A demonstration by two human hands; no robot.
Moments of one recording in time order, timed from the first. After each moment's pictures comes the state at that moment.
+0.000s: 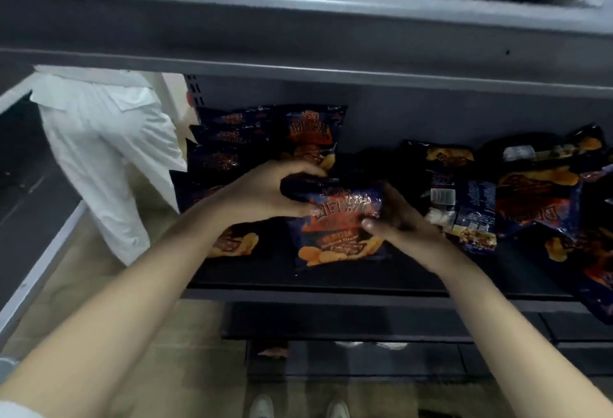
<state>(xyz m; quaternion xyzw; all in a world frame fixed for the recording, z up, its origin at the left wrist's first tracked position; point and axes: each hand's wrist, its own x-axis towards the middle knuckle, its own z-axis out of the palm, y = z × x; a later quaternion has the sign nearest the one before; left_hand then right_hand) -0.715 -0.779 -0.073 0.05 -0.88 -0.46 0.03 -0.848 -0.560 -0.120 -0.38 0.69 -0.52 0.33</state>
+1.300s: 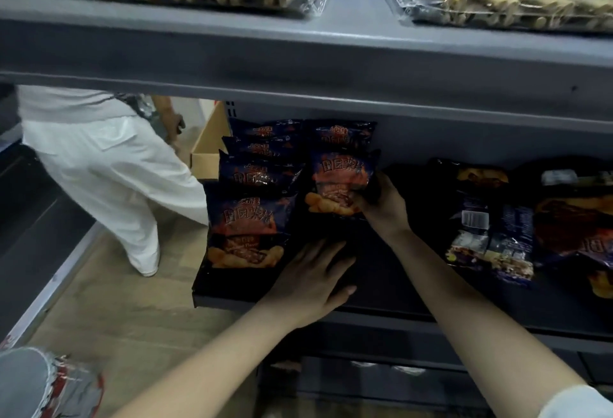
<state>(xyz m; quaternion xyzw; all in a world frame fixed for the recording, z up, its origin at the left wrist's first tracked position) -0.689 -0.721 -0.189 0.05 -0.99 -0.08 0.04 -0.884 -0.668 -0.167 -0.29 0.83 -0.47 0.09</state>
